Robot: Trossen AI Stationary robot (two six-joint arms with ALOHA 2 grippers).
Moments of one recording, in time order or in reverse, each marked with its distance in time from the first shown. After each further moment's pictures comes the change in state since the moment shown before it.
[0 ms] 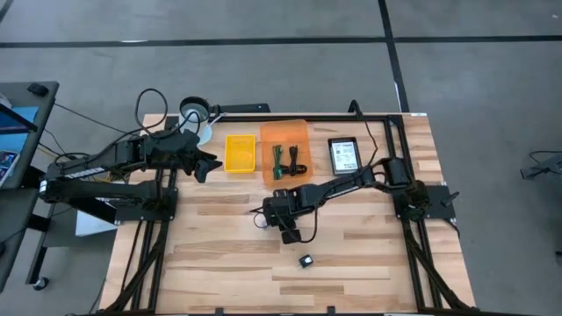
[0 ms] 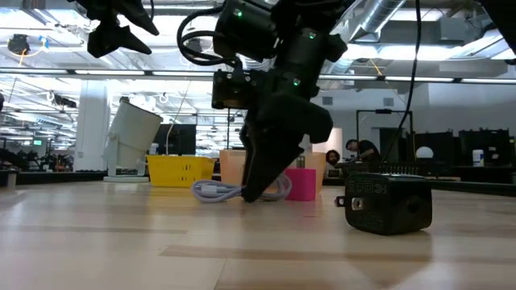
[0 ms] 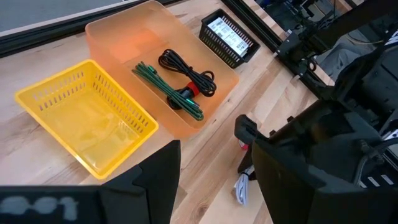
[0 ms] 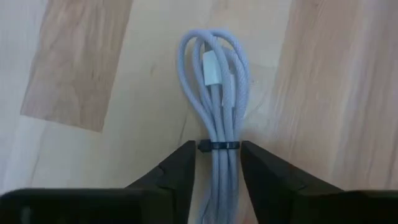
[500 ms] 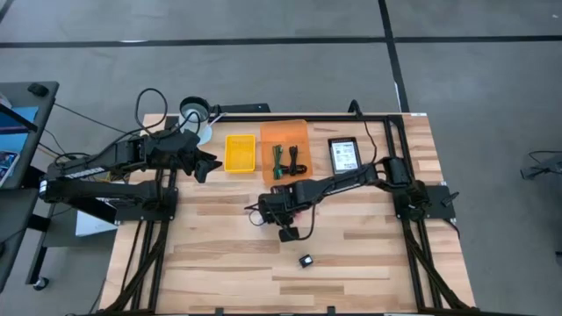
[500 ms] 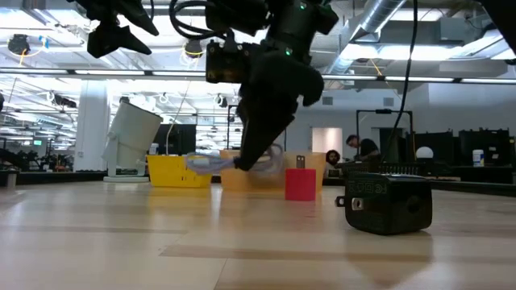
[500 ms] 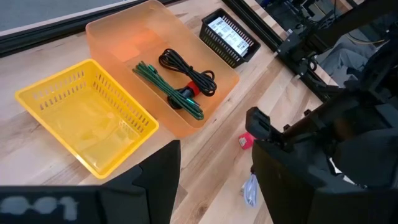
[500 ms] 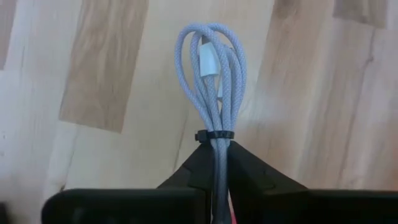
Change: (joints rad) left arm 0.000 0.000 0.000 -0.002 0.000 0.000; right arm -0.007 -0.006 0.153 -0.192 0.002 0.007
